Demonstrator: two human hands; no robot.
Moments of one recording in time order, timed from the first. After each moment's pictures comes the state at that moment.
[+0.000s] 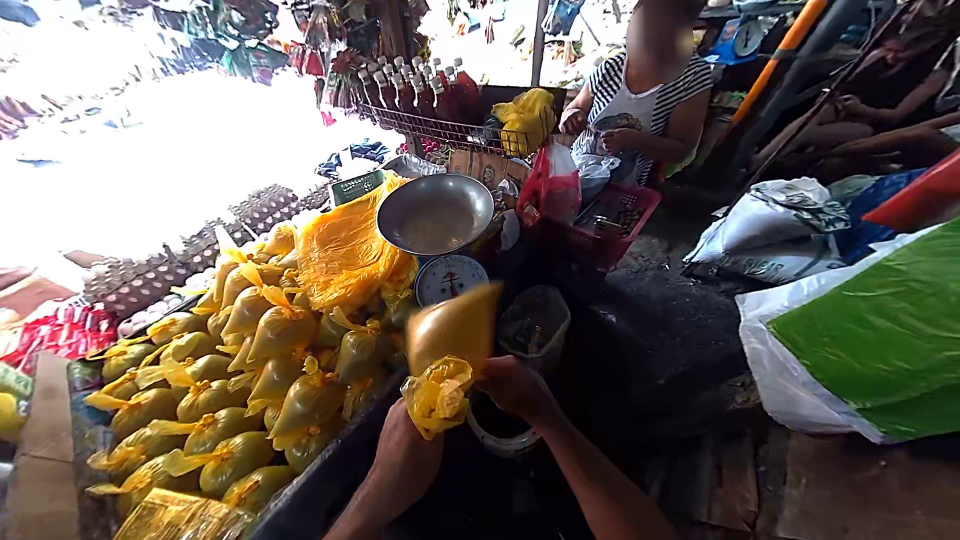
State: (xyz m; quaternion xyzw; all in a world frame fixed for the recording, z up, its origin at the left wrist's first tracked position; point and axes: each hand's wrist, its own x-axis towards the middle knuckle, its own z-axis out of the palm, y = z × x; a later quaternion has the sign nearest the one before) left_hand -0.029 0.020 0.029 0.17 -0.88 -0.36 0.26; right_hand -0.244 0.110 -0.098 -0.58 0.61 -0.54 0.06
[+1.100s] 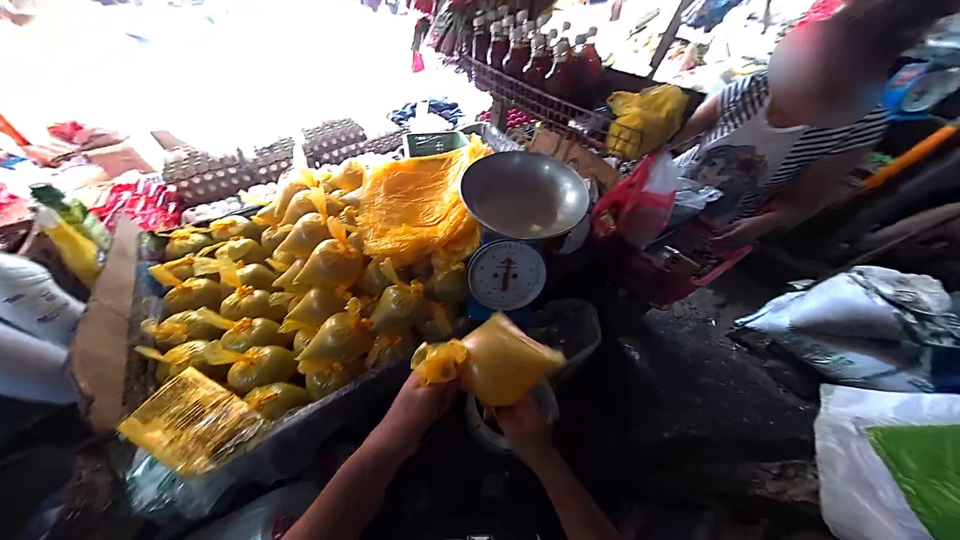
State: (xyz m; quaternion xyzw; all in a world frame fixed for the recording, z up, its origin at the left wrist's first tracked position) left_hand -0.019 -0.026 -0.027 0.25 -0.59 -0.74 0.20; right_hand -0.176 0.124 -0.125 -0.41 0.63 -0.59 0.30
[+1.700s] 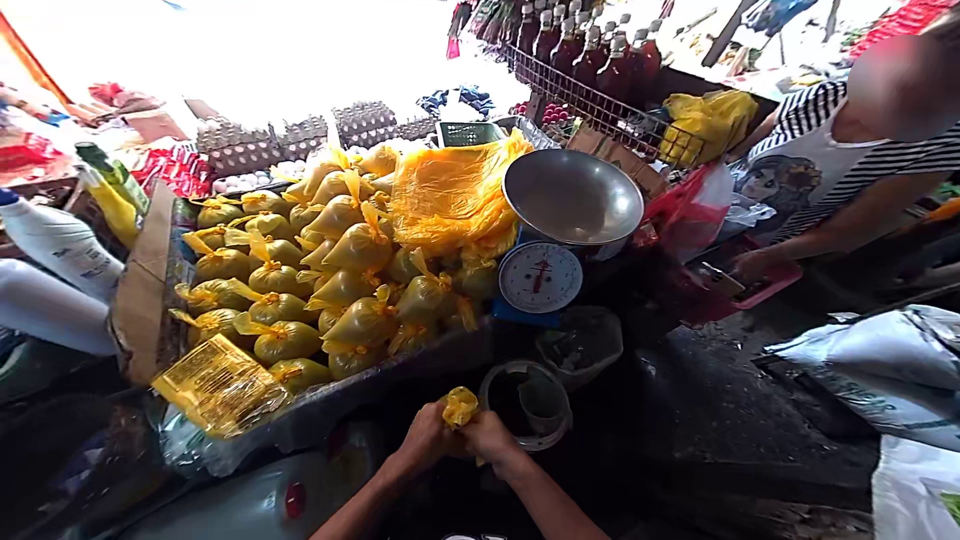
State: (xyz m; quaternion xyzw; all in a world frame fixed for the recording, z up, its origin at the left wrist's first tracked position) left_hand 0.034 -0.027 -0.171 0.36 -0.82 -0.44 0.06; right_hand -0.107 0.064 -0.166 -0.24 0.71 -0.33 0.57
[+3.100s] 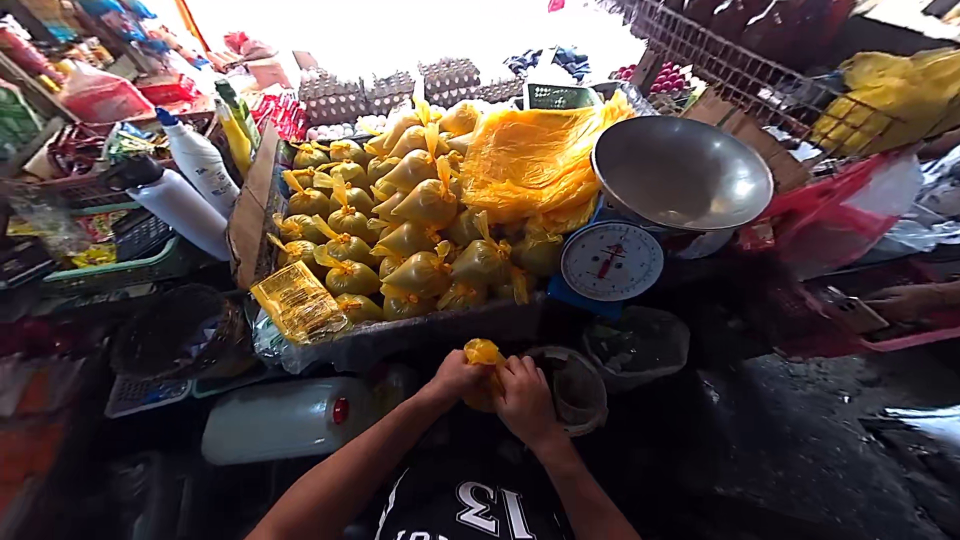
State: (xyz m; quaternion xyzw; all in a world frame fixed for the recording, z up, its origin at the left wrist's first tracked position) left_hand 0.039 -0.025 -0.117 0.51 -0.60 -0.61 0.11; right_hand -0.116 0.068 -0.144 -0.67 0.71 -0.18 0.11
